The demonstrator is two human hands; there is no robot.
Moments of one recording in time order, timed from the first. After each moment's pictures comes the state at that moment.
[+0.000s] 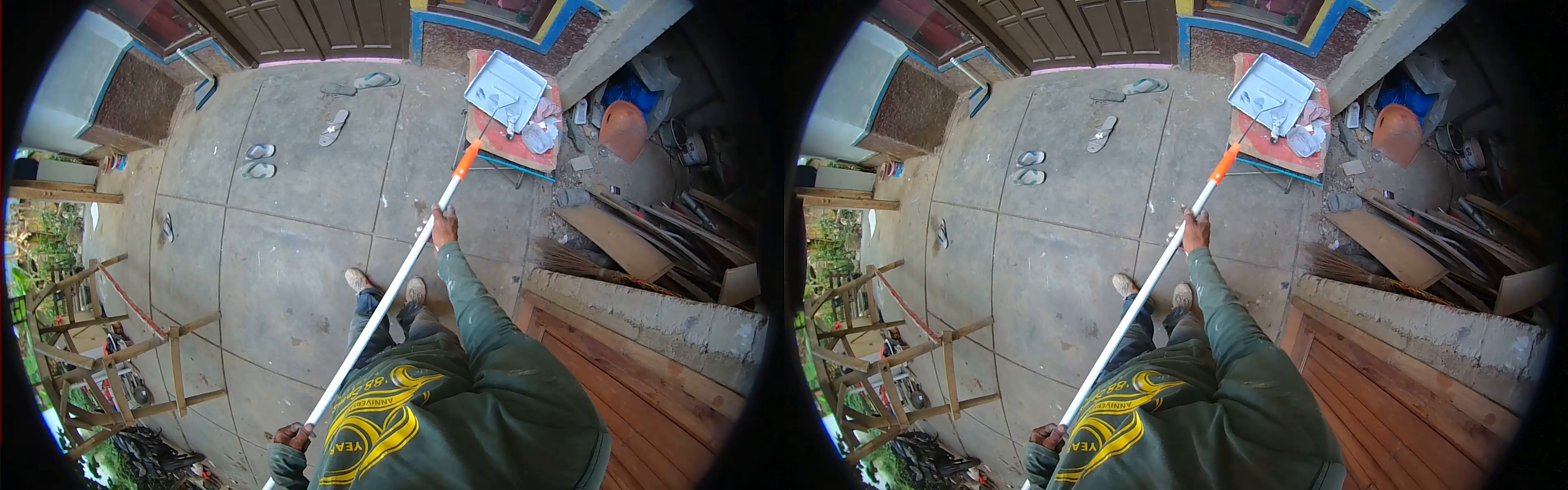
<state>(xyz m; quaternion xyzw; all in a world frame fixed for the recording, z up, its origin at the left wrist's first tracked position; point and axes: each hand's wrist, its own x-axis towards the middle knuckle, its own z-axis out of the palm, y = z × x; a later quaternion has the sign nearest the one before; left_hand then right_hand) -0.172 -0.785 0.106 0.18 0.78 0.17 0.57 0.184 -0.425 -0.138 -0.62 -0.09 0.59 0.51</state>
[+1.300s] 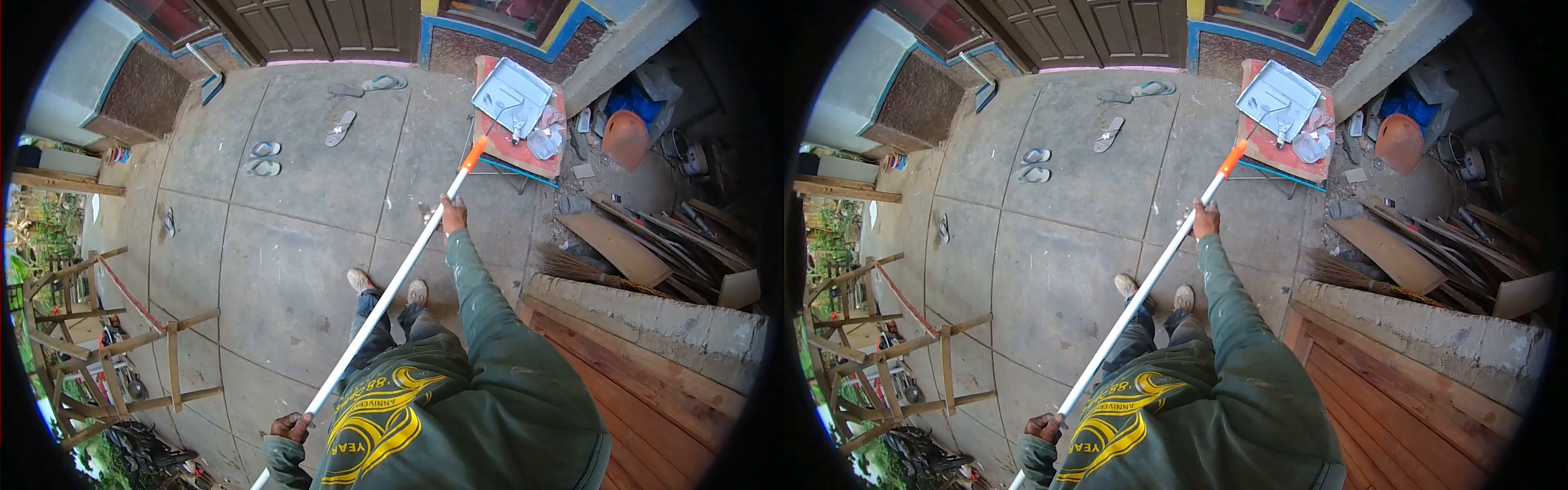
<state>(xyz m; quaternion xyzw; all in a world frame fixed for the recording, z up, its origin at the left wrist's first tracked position) -0.174 -0.766 0.110 0.23 0.79 0.13 0.55 0.192 -0.401 -0.142 -0.64 -0.10 0.58 0.49</state>
